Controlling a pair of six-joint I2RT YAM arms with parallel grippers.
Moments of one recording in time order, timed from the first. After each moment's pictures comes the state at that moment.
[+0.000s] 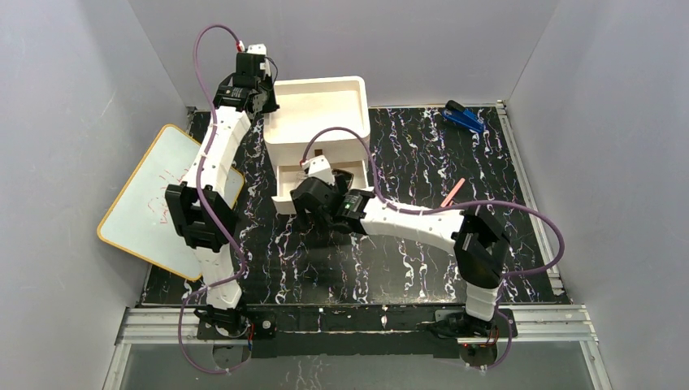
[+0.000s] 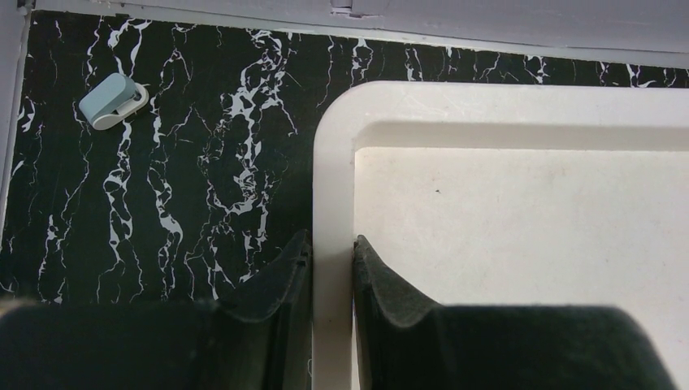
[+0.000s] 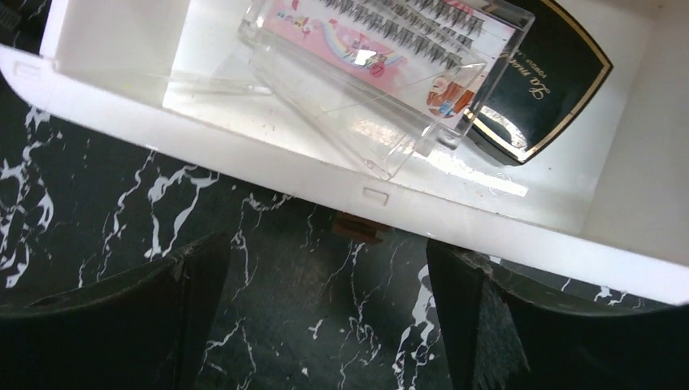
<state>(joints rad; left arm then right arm) -0.21 1.94 2.05 -0.77 -0.17 -0.20 1.17 1.83 1.48 -0.51 0.51 0.54</state>
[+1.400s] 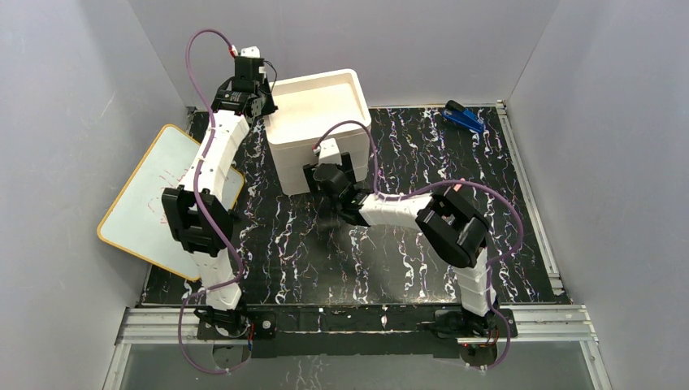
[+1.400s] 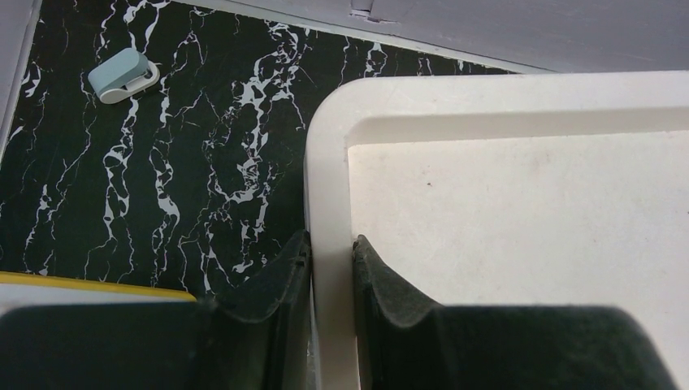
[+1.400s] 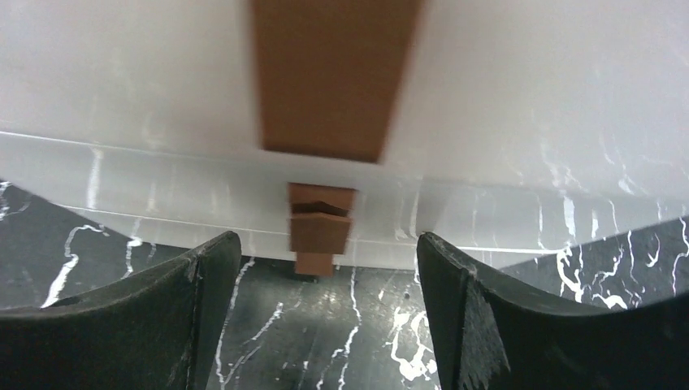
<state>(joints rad) -0.21 1.89 1.96 -0.72 -0.23 -0.29 0.98 2.02 1.33 0.29 0.61 0.16</state>
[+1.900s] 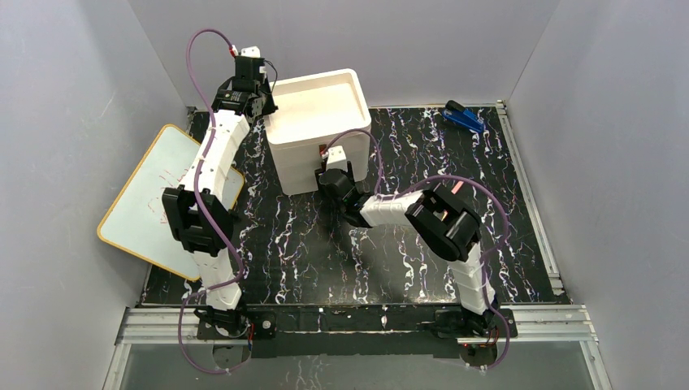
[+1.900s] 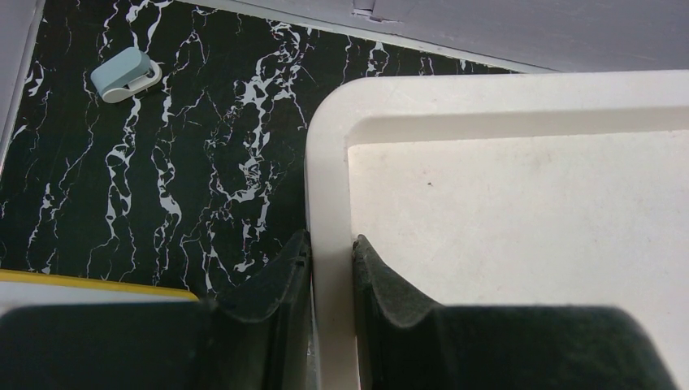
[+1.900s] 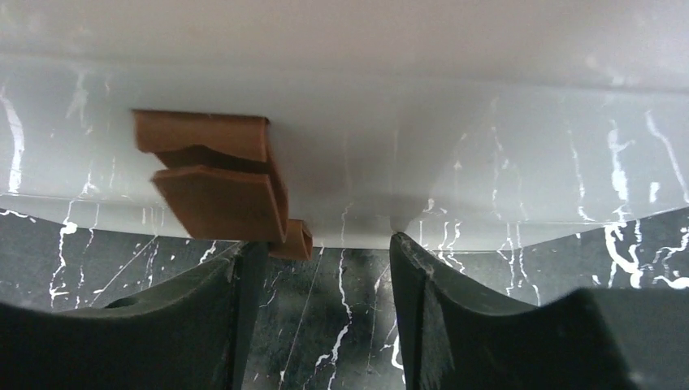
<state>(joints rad) -0.21 1.89 1.97 -0.74 -0.24 -0.29 0.93 2.08 1.26 0.36 0.57 0.24</state>
